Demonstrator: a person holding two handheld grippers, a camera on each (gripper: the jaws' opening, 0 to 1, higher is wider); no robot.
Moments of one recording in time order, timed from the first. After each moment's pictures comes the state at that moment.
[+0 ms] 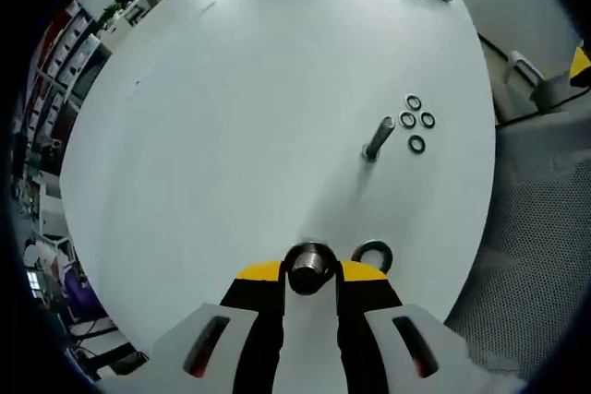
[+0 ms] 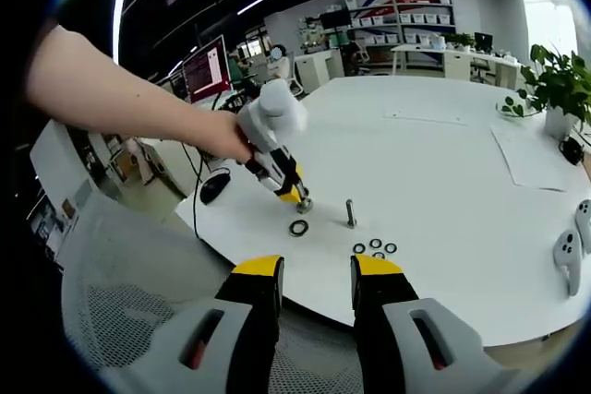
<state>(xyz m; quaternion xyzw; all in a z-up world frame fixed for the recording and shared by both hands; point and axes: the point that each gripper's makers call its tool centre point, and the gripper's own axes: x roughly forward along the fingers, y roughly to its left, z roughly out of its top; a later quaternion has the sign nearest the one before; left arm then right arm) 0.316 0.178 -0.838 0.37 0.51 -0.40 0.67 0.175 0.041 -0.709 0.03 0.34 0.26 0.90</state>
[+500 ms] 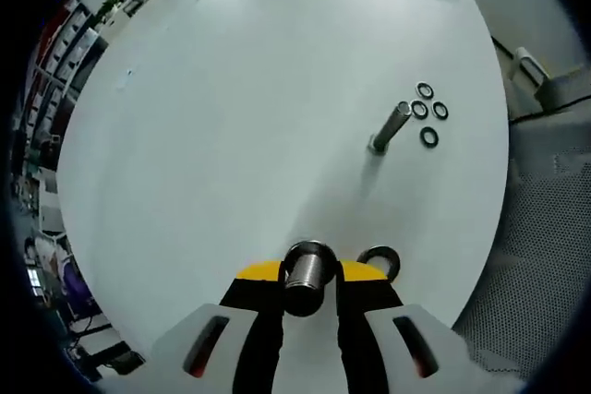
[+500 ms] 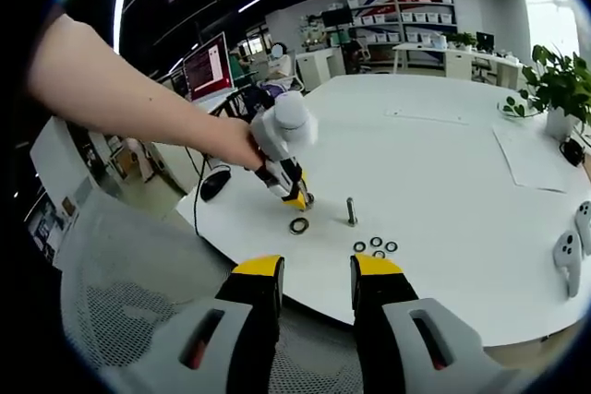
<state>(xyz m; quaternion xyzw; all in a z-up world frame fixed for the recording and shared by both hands) 0.316 0.179 -0.853 0.37 0.52 -0.39 0.66 0.174 0.043 -0.711 0.03 0.34 0.27 0.90</state>
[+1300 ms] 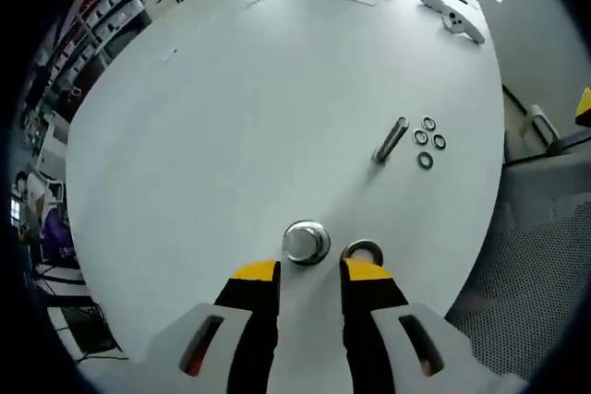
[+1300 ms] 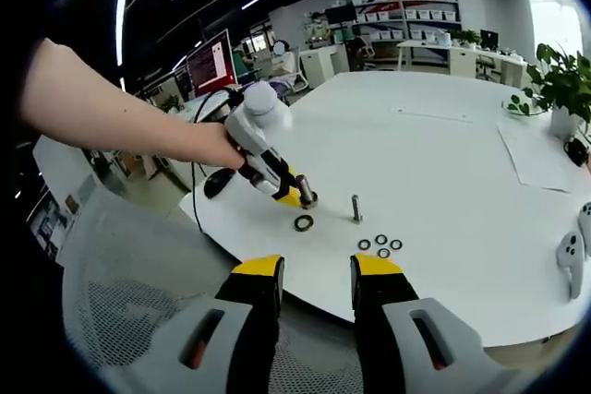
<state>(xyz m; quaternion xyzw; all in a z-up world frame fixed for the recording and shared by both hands) 0.297 0.197 -0.834 0.25 0.51 -0.34 0.75 0.171 0.047 -0.712 0.03 0.35 0.28 0.90</state>
